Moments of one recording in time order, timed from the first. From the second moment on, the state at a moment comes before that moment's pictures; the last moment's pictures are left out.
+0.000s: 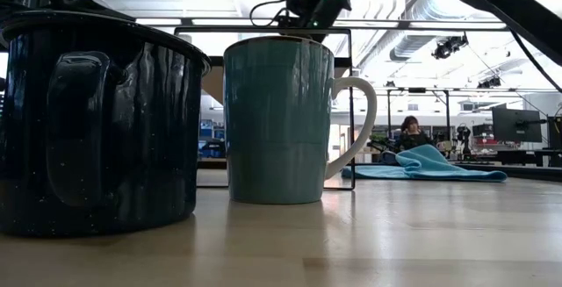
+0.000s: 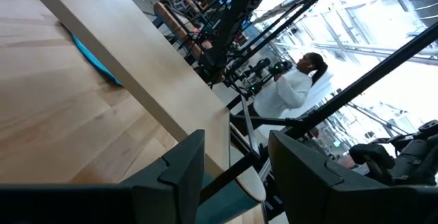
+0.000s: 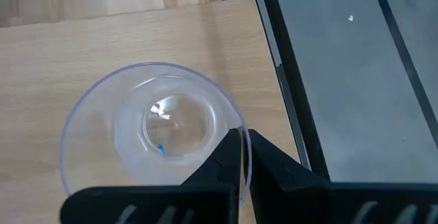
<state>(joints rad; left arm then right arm) 0.00 0.02 0.01 0.05 -0.19 -0.84 -0.60 2.17 2.31 -1.10 -0.13 -0.40</state>
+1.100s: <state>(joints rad) 0.00 0.02 0.01 0.05 -0.20 -0.84 -0.59 2.17 2.34 -1.12 -0.10 -0.40</state>
